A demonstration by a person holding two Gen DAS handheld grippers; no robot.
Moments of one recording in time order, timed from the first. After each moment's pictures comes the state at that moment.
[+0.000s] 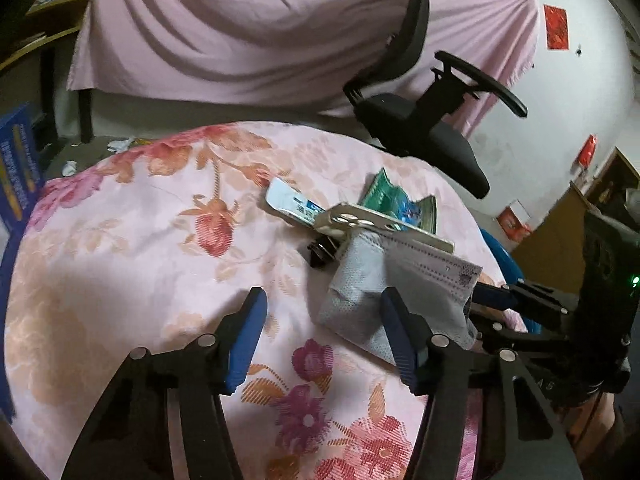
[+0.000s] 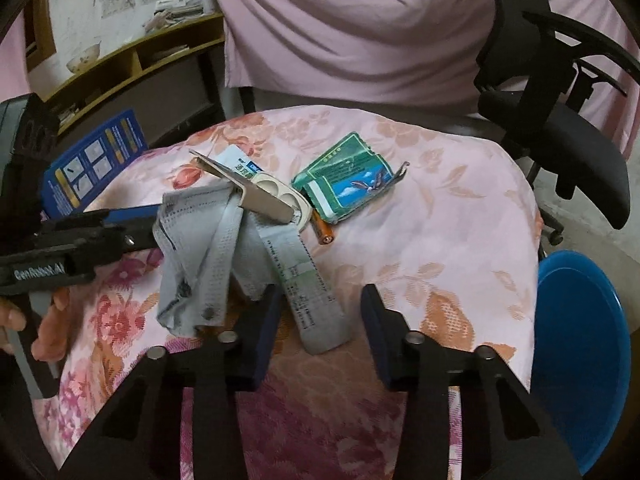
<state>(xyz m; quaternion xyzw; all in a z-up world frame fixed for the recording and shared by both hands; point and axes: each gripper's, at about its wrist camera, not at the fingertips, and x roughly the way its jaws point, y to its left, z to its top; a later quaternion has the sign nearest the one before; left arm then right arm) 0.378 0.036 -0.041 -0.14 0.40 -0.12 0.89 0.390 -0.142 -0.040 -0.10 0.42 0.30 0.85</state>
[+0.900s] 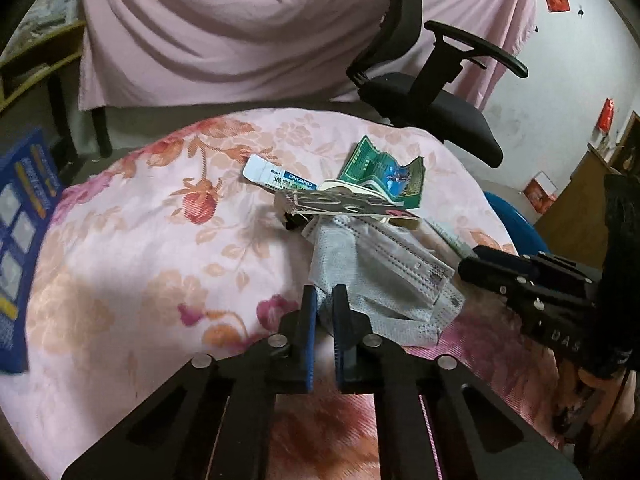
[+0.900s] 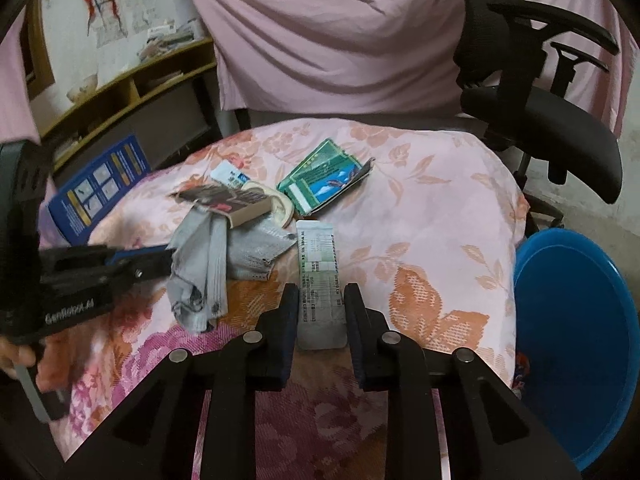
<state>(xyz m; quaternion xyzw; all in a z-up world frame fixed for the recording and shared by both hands) 0.349 -0.003 -0.037 -0.08 0.42 -0.07 0.90 0.380 -0.177 -0.035 -0.04 0.40 0.29 0.87</state>
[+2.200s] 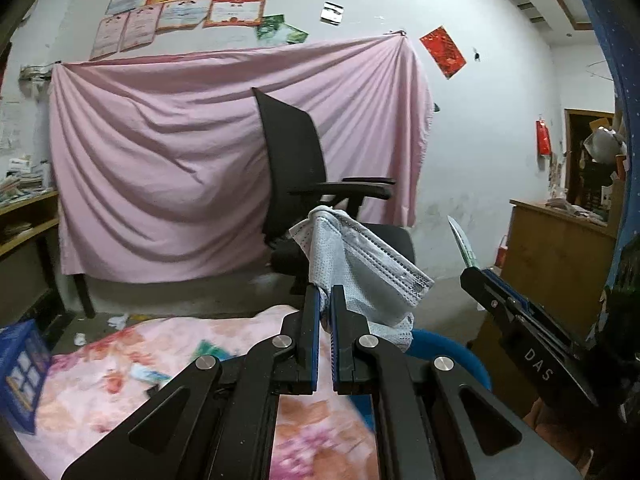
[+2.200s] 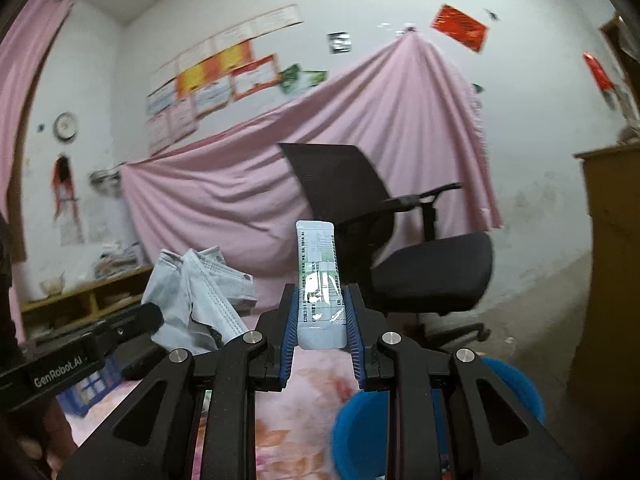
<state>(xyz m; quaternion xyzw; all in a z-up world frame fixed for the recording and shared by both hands) 0.305 -0.183 0.088 0.01 0.14 -0.13 0.98 0.309 -0.356 0.056 0.14 0.06 0.13 0.98</state>
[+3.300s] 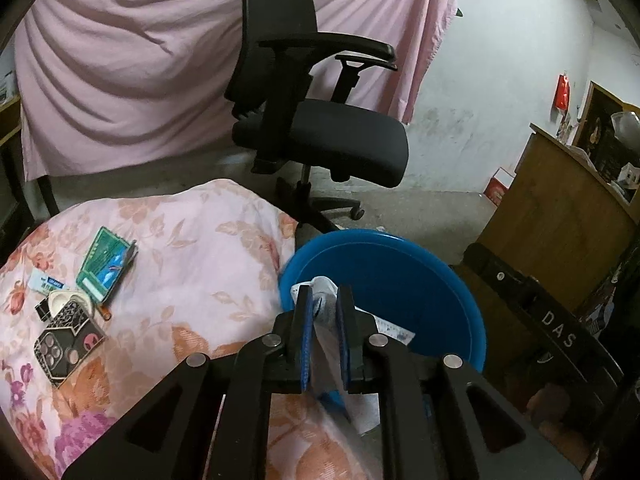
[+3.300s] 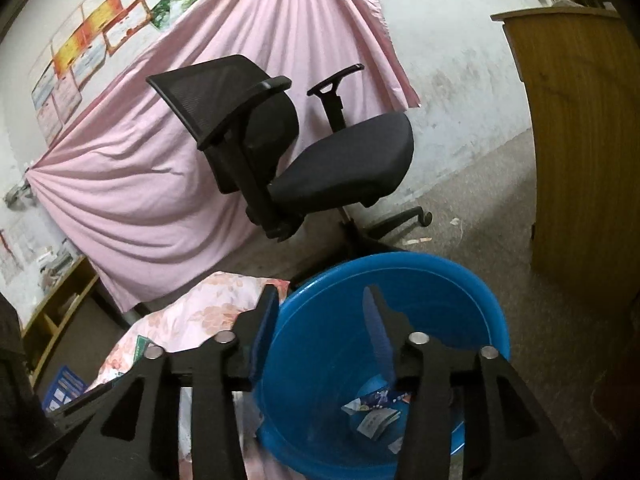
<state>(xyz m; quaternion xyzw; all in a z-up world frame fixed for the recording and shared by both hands) 0.390 -0.232 0.013 -0.04 0.36 -0.14 0.92 0.368 -0.415 -0.005 0.23 0.26 0.04 0.94</state>
